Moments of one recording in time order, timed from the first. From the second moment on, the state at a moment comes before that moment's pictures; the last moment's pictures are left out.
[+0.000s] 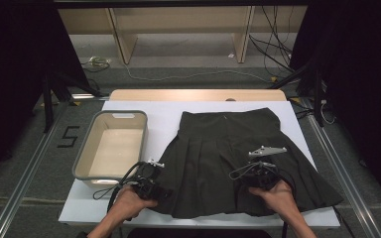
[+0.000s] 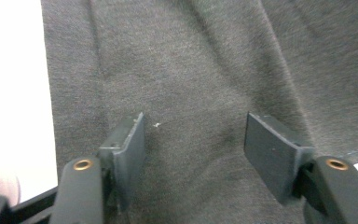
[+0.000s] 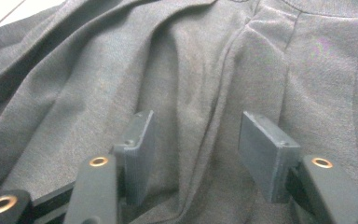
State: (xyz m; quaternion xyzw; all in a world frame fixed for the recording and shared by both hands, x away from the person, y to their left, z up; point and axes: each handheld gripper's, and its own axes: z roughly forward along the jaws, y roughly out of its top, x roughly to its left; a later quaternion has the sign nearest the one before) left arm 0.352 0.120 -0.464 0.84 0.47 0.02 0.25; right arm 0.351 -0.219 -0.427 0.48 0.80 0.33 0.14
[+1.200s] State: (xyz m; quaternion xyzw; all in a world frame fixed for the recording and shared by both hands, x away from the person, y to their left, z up) left arm 0.345 0.114 -0.449 0.84 0.46 0.04 0.29; right arm 0.352 -0.228 -0.427 0.49 0.80 0.33 0.14
